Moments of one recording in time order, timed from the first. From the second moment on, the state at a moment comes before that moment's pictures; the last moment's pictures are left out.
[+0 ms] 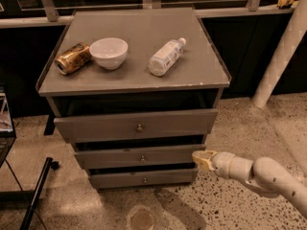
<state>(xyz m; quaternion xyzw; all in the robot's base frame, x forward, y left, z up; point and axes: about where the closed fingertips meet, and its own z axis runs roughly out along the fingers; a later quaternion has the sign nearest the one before) 0.566 -0.203 0.500 -0.26 0.80 0.29 0.46</state>
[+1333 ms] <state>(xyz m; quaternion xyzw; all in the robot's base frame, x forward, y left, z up) 0.620 -0.184 0.457 -0.28 0.80 0.26 0.47</state>
